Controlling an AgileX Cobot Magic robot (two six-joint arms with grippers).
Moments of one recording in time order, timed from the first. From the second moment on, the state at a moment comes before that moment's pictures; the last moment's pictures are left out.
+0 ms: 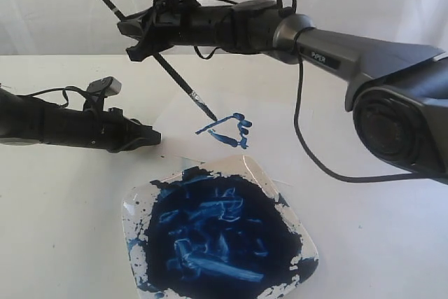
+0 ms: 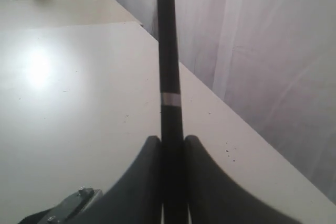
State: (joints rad) left arm -0.16 2.17 -1.17 -1.72 0.70 1.70; right arm 0.64 2.42 -2.14 1.56 0.64 -1.79
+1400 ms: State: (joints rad) left arm -0.16 2.17 -1.17 -1.72 0.70 1.70; right arm 0.49 2.30 -2.14 1.35 1.21 -0.73
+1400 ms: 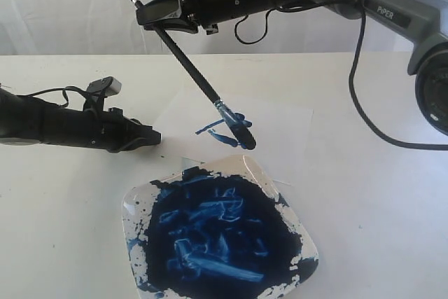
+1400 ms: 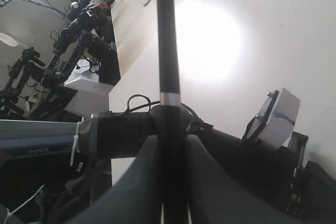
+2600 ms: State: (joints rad) left arm -0.16 2.17 -1.17 -1.72 0.70 1.70; right arm 0.63 2.30 -2.09 1.35 0.84 -0.70
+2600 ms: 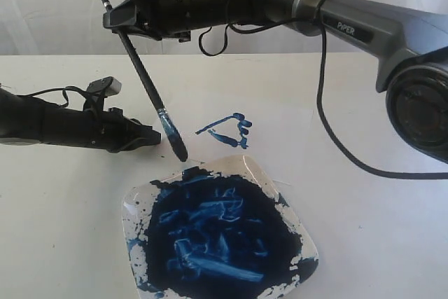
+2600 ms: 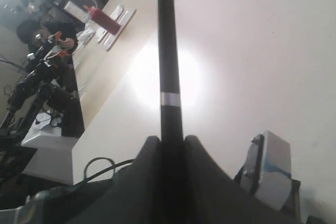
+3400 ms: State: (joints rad) left arm -0.16 2.17 -1.17 -1.72 0.70 1.70; right arm 0.63 2.30 -1.84 1.71 0.74 -0.99
